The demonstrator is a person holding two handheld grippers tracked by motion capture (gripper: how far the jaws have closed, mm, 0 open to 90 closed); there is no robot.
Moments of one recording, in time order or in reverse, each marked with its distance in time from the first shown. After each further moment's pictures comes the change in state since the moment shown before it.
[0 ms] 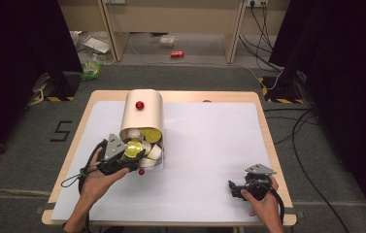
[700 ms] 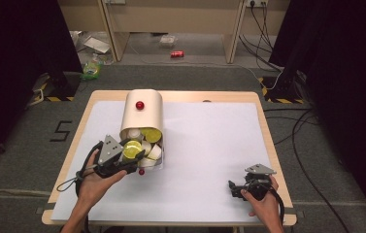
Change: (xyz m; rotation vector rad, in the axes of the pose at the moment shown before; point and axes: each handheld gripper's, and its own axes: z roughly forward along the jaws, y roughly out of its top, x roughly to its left) left arm -0.005 0.006 -0.017 -0.059 -0.025 -0.010; right arm 0.000 0.000 0.000 0.001 -0.001 0.000
